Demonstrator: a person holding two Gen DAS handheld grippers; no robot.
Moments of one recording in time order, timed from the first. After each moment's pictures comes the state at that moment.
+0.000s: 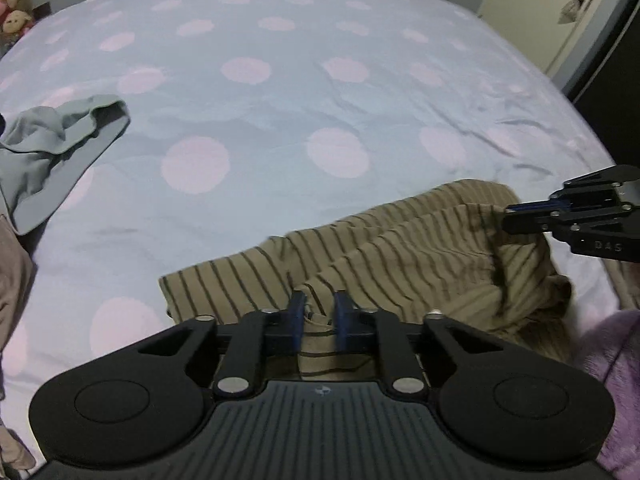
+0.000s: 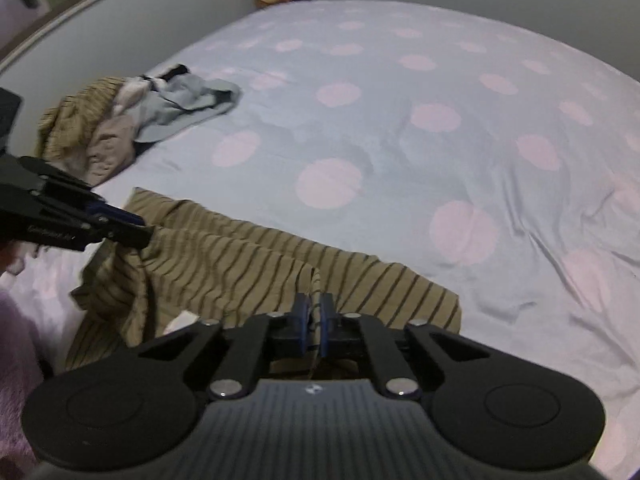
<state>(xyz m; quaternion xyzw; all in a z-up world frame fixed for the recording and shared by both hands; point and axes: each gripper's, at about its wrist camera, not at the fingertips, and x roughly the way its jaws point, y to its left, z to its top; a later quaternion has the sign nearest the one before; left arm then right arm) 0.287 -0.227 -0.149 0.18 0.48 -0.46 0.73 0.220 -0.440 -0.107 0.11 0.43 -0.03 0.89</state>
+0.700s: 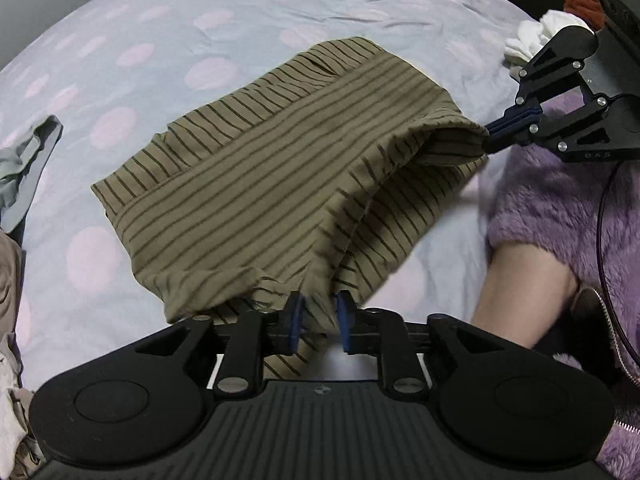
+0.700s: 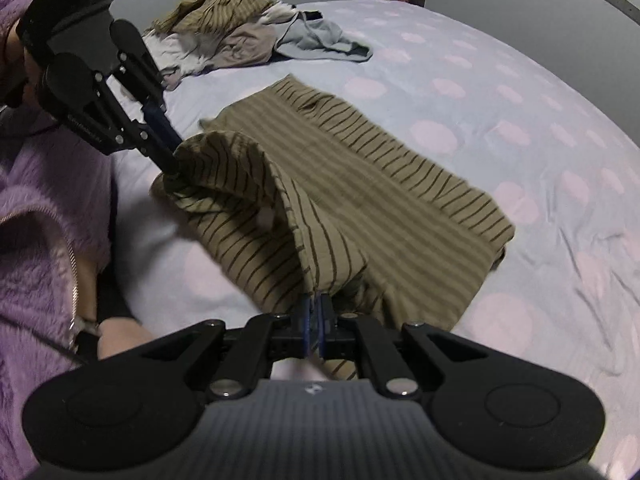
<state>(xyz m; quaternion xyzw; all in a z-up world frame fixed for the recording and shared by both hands) 0.156 -0.170 -0.144 0.35 0.44 -0.52 0.64 0.093 -0.338 -0.111 -0.04 0.45 0.07 0.89</state>
